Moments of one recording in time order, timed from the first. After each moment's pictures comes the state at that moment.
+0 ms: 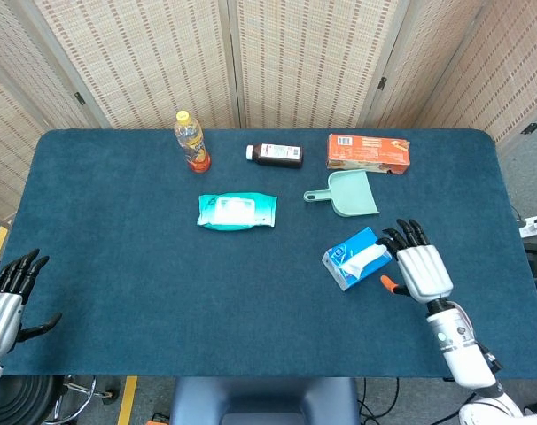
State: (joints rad) left arm -0.14 -1.17 -0.03 -1.40 1.57 1.52 -0.20; right arm 0.38 -1.28 0.16 -1.69 -1.30 1.16 -0.35
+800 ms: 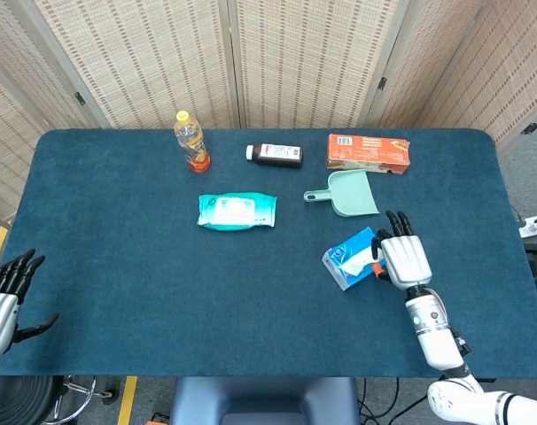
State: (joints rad) left arm -0.13 -1.17 -0.03 -1.40 1.57 1.53 -0.22; right arm 0.46 -1.44 0.18 -1.56 -1.19 1.18 -0.46
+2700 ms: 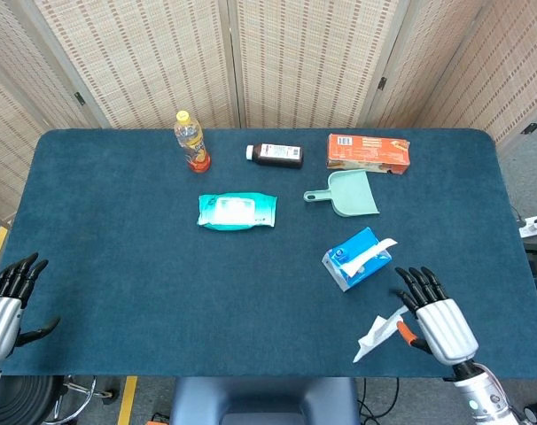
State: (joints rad) left arm -0.12 -1.17 -0.02 -1.41 1.58 1.53 -0.17; right arm 0.16 -1.24 -0.07 -1.64 -1.69 1.46 -0.16
